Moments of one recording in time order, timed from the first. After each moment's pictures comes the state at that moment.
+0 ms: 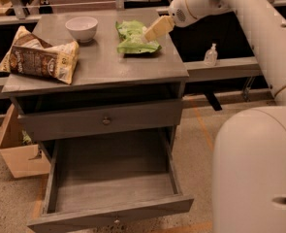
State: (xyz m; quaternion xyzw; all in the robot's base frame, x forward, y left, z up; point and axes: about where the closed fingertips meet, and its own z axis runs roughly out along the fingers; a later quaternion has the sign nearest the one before) arm 0.800 -0.061 0.955 -0.45 0.76 0.15 0.44
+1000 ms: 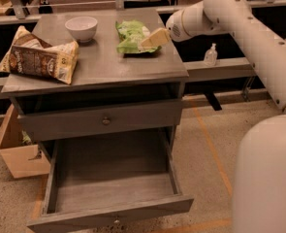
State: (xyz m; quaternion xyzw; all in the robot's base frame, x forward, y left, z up) arm 0.813 -0.056 0.918 -0.39 0.77 0.17 0.47
